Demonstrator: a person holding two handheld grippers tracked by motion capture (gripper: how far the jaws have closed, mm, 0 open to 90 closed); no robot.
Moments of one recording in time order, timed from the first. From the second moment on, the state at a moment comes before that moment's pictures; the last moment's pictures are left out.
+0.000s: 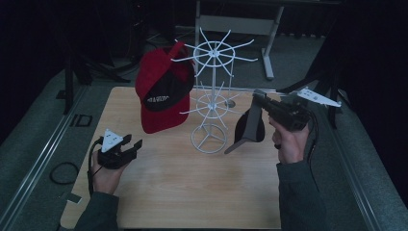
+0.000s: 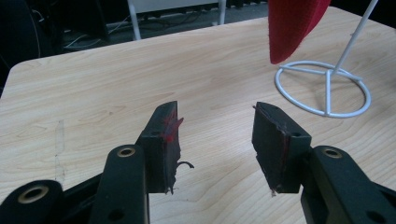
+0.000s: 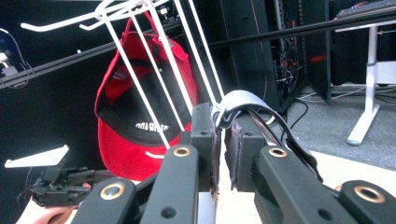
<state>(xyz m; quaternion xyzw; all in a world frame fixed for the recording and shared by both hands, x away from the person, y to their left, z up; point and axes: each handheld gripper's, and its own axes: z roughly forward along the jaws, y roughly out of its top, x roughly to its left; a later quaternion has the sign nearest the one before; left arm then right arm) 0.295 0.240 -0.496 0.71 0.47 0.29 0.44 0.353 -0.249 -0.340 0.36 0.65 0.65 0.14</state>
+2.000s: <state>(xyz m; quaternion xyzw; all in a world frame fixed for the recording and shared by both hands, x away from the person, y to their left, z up) 0.297 0.241 -0.497 0.71 0.48 0.29 0.44 0.356 -0.246 -0.286 0.33 0.63 0.68 0.16</state>
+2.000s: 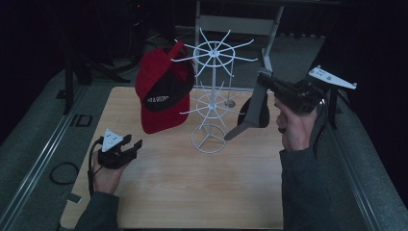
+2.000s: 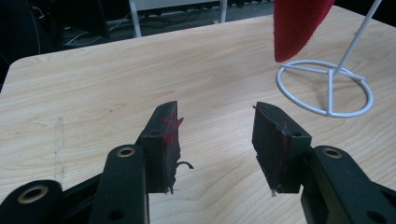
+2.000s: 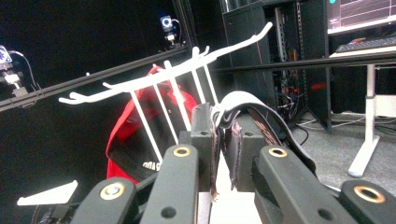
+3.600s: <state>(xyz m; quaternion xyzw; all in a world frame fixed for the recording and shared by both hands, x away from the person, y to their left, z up) 0.297 0.240 -0.503 0.70 0.48 0.28 0.44 0.361 -0.228 -0.244 0.31 0.61 0.71 0.16</state>
